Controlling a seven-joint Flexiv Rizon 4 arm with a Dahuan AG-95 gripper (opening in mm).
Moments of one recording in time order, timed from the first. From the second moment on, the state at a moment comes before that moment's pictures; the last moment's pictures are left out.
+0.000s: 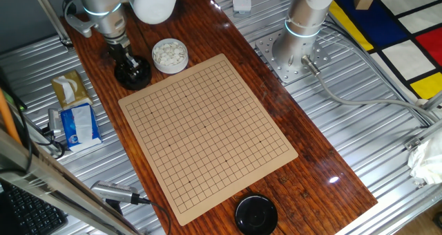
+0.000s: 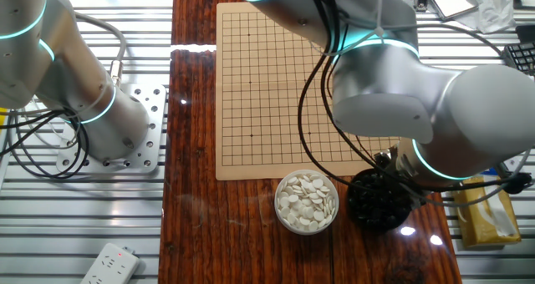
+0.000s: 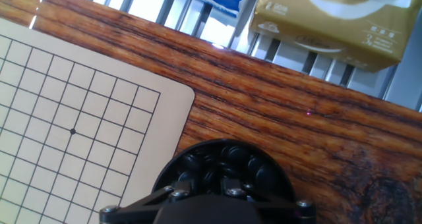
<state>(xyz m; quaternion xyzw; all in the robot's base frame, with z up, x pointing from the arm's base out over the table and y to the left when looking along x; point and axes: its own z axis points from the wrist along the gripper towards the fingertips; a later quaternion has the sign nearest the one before) 0.600 -0.157 0.050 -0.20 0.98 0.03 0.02</state>
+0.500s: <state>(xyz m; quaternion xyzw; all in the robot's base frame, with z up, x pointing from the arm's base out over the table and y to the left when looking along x) 0.600 -0.157 0.050 -0.20 0.98 0.02 0.02</state>
